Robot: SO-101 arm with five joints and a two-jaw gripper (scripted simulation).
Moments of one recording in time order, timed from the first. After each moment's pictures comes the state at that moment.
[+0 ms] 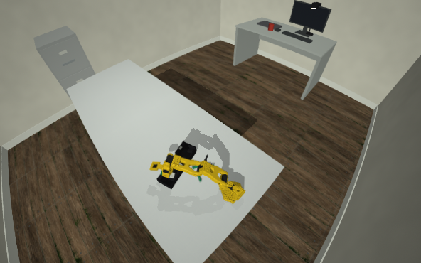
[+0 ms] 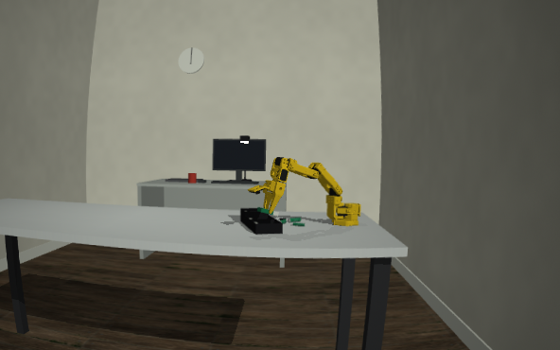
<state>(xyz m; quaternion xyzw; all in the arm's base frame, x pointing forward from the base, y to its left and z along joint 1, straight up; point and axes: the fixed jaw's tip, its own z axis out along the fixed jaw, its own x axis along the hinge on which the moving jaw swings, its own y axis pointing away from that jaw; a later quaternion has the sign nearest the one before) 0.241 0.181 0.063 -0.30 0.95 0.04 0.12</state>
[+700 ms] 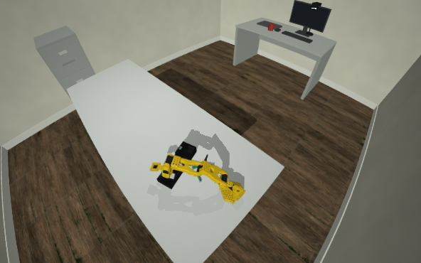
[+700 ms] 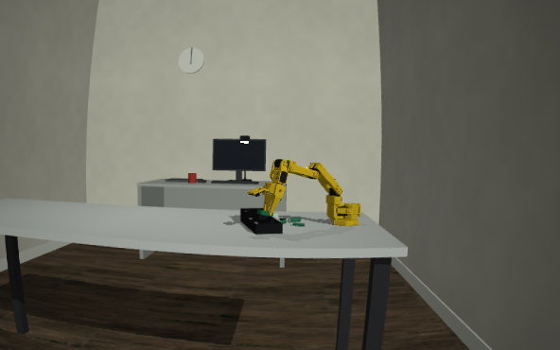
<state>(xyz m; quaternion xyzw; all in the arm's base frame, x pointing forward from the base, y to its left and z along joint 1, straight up) 0.242 0.181 0.056 -0.30 0.95 0.04 0.12</state>
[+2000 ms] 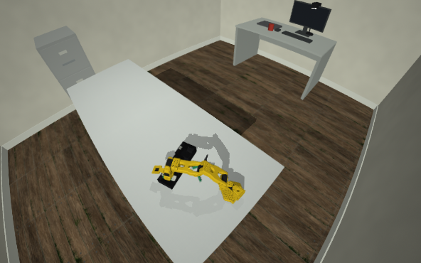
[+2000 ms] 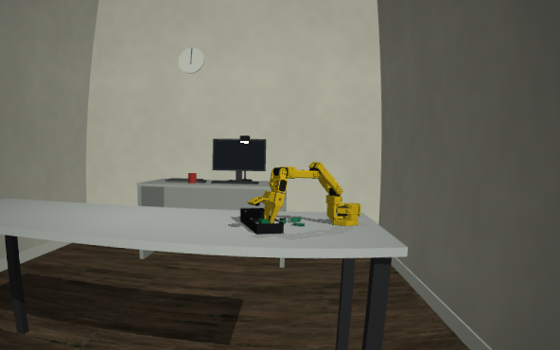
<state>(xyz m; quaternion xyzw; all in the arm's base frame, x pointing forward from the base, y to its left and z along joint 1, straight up) 0.239 0.179 0.030 -0.30 0.95 0.03 0.10</state>
